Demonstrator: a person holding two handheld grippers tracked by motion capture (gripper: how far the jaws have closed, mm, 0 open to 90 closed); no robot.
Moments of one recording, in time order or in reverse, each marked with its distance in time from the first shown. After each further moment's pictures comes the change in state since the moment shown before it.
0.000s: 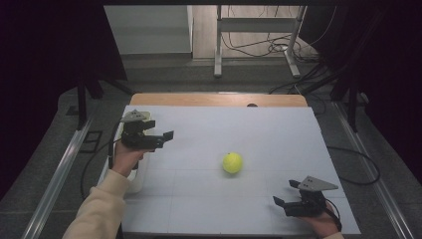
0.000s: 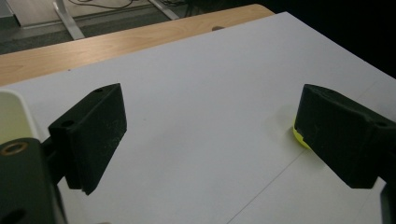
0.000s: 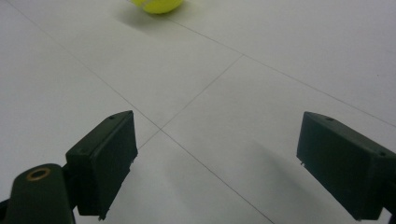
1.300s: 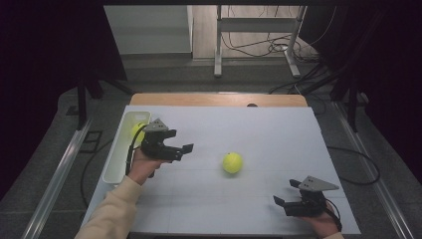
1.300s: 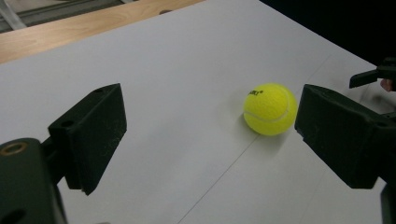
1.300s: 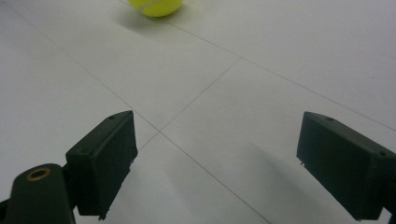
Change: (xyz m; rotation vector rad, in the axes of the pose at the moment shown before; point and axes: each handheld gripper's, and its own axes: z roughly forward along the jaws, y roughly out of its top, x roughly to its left) left arm -0.045 -0.007 0.028 0.055 -0.125 0.080; right arm 0.000 0.000 -0.001 -0.007 -0.005 -0.002
